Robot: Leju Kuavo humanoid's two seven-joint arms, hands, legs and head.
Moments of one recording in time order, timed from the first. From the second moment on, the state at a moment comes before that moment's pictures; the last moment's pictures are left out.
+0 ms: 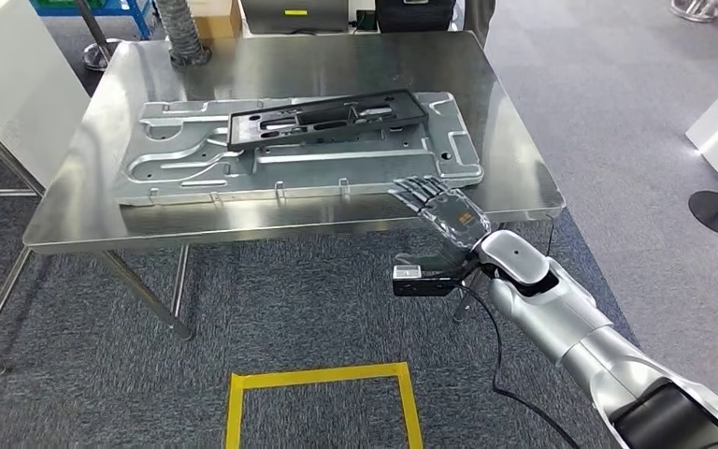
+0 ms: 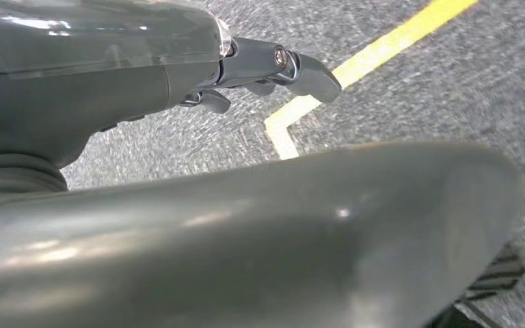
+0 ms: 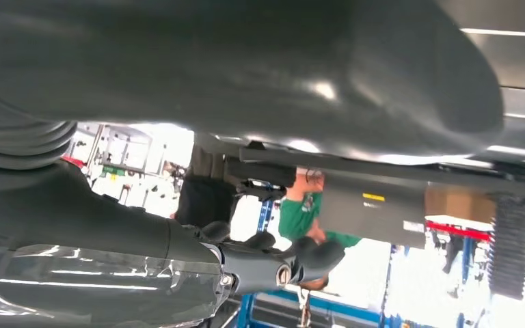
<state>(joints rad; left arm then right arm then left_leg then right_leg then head) -0.11 -0.15 0.49 -0.21 -0.95 0.07 -0.05 -0.73 -0.37 0.75 -1.04 0.91 -0.22 -0.29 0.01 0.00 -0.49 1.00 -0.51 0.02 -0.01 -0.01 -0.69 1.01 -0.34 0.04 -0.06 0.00</state>
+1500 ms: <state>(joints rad) -0.08 -0.15 0.49 -0.20 -1.00 0.05 -0.01 -0.12 -0.12 -0.16 -0.27 0.24 -0.11 -0.08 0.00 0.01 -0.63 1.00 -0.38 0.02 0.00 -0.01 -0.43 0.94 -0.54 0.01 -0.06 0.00</state>
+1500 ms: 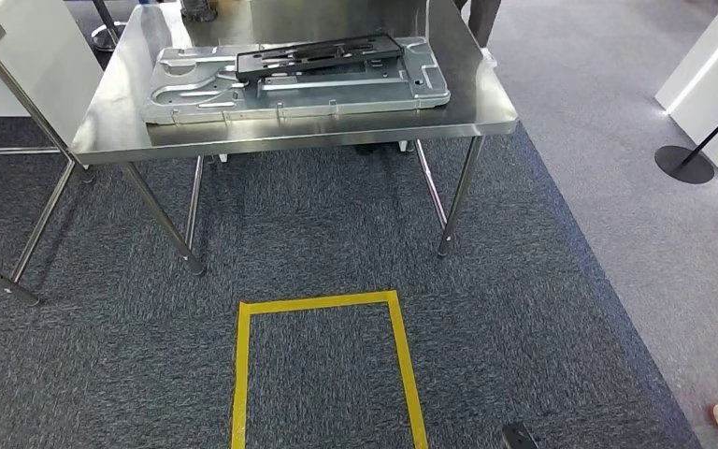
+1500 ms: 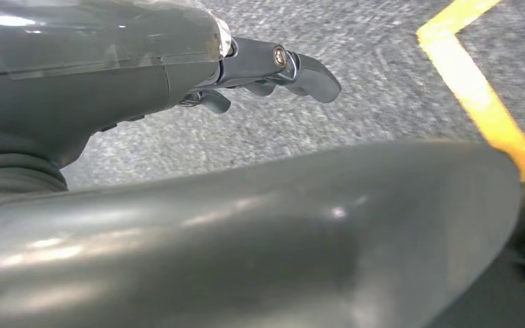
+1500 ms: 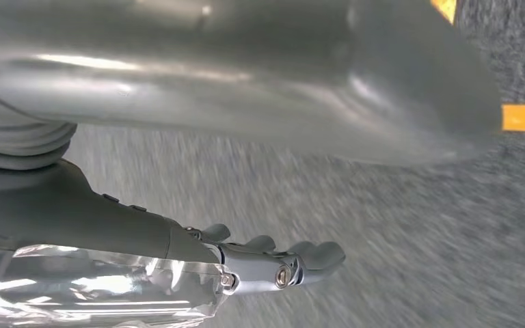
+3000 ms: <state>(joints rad) -0.12 -0.10 0.50 -0.20 -0.98 0.05 0.02 -0.14 0.03 -0.28 -0.22 0.27 0.00 0.02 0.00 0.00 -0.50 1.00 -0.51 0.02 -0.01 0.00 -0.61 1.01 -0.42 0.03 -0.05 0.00</state>
